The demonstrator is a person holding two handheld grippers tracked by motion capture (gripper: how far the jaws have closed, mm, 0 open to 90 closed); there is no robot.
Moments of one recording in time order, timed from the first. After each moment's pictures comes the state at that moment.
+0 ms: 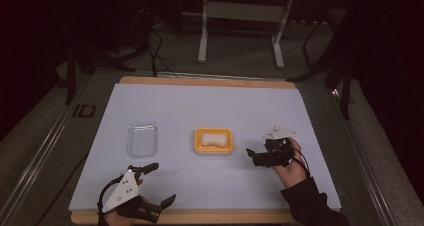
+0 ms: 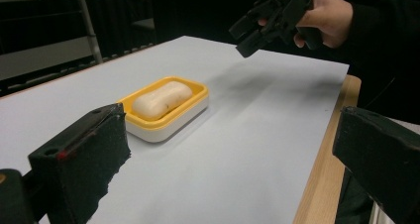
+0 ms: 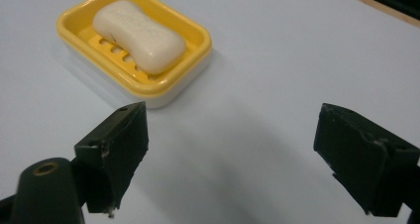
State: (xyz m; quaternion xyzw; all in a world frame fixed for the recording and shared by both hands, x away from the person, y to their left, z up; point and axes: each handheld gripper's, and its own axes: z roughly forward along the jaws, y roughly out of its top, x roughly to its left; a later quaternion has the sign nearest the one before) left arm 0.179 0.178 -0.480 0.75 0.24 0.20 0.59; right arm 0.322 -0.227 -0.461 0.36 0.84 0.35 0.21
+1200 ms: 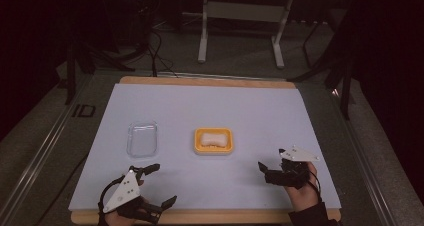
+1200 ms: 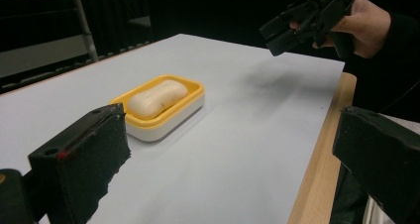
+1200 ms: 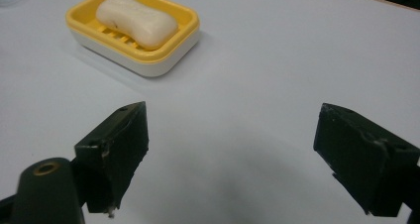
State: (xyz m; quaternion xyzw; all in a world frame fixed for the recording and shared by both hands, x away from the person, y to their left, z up) left arm 0.179 0.177 -0.480 0.75 0.24 0.20 0.58; right arm 0.267 -0.258 -0.472 0.41 0.79 0.38 0.23
